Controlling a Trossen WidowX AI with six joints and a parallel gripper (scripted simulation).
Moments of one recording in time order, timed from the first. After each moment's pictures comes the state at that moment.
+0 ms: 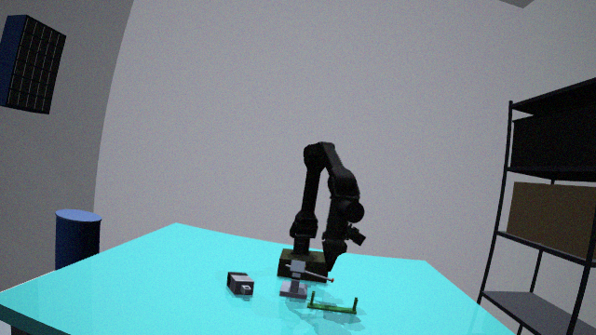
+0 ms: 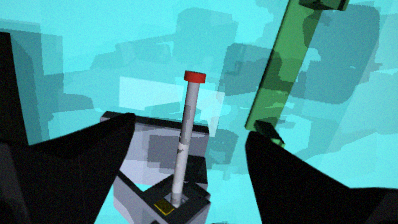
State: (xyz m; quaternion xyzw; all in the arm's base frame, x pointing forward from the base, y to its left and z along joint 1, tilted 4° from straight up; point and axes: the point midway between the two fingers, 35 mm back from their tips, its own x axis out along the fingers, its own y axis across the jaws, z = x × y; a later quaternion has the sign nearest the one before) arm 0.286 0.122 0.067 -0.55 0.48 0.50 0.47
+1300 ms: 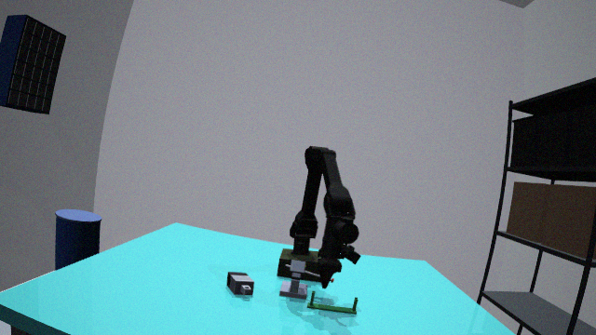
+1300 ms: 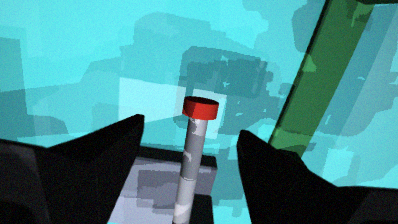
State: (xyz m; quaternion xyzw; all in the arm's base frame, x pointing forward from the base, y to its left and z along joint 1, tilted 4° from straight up) arm 0.288 0.115 0.011 -0.55 0.48 0.50 0.47
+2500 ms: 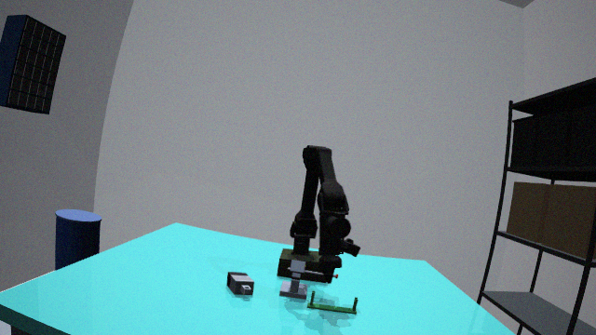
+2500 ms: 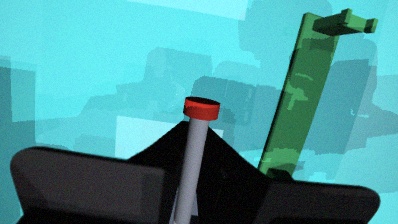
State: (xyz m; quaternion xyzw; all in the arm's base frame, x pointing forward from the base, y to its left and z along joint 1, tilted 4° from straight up) arm 0.287 0.124 0.021 -0.50 0.44 0.55 0.51
